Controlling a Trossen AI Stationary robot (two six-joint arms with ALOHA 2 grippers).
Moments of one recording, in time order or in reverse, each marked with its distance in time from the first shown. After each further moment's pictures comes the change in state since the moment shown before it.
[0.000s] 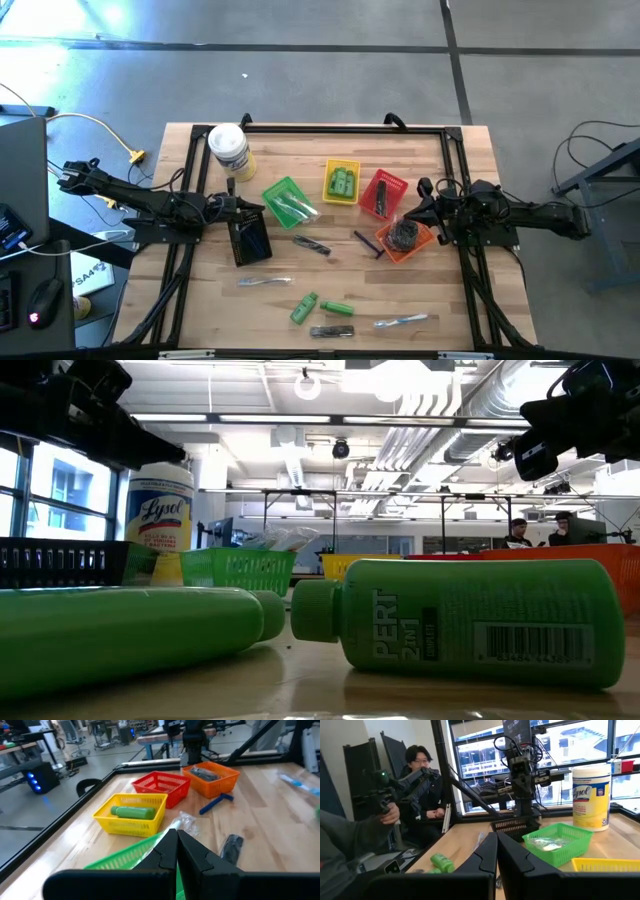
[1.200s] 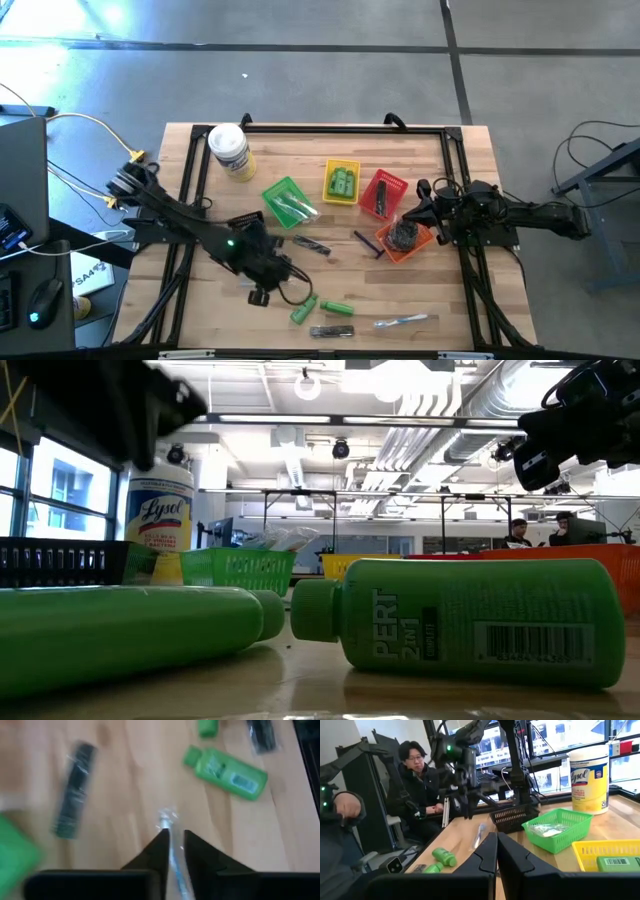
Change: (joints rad) left arm -0.276 1.027 0.968 -0.859 0.275 -0.361; right arm 0.000 0.002 0.000 -0.048 0.015 0.052
